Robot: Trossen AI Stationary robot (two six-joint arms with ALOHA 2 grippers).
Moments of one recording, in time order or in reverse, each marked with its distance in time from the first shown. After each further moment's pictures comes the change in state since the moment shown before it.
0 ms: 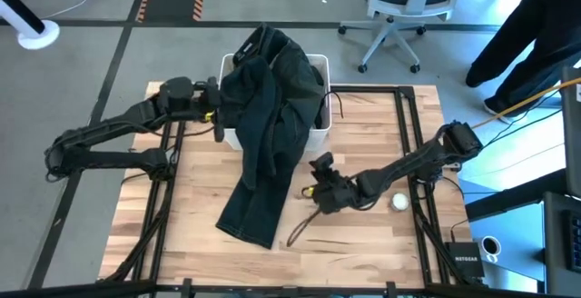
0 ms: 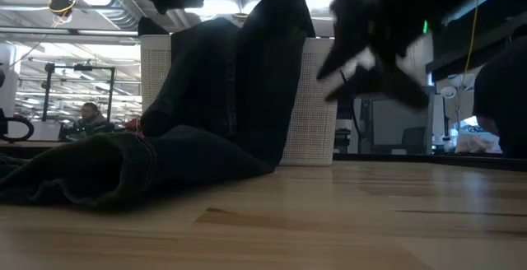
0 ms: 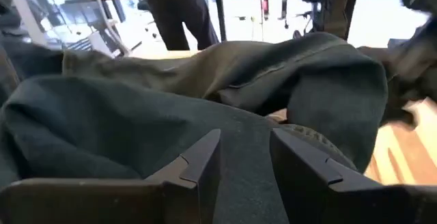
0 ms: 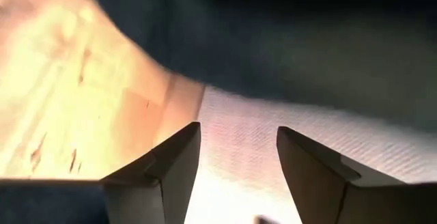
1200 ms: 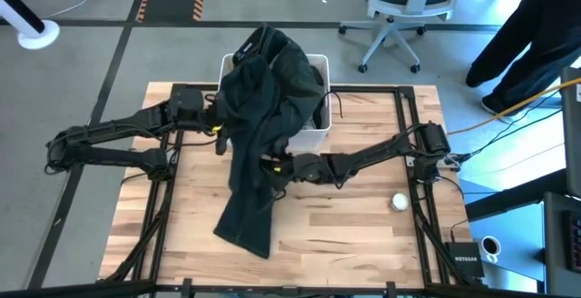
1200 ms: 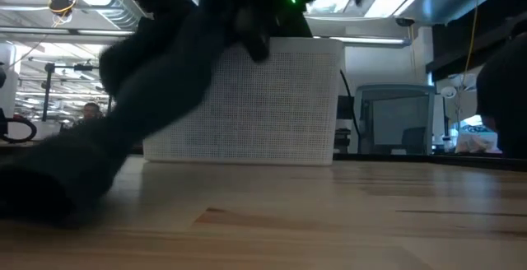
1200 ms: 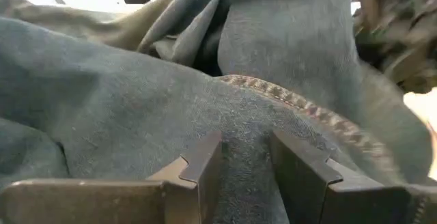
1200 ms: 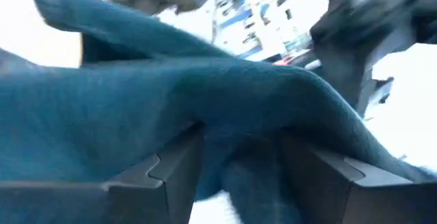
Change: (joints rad) left arm -0.110 0.012 -0.071 -0.023 -0.002 -0.065; right arm -0.224 0.233 0.211 0.811 -0.368 -0.493
